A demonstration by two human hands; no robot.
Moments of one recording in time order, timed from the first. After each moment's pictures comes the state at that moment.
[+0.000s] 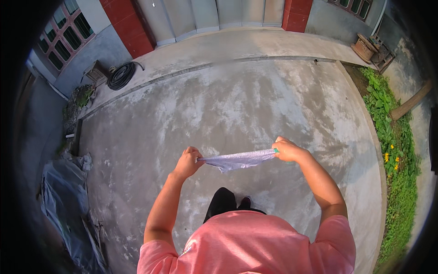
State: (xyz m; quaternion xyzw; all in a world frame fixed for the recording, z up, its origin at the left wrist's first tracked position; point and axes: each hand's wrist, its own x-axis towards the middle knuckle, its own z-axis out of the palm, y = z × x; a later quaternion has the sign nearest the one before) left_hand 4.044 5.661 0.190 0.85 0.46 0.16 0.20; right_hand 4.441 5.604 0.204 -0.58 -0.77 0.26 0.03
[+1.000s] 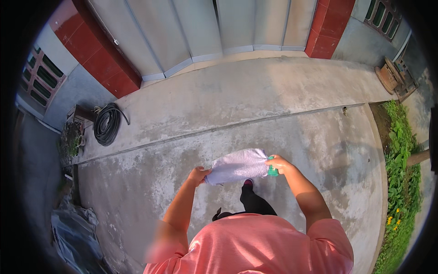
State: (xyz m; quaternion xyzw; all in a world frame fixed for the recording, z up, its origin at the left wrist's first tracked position) left_hand 4.250 6.501 0.057 0.35 0.67 0.15 0.64; right_hand 4.630 6.449 0.061 -0.65 -0.23 0.67 0.27
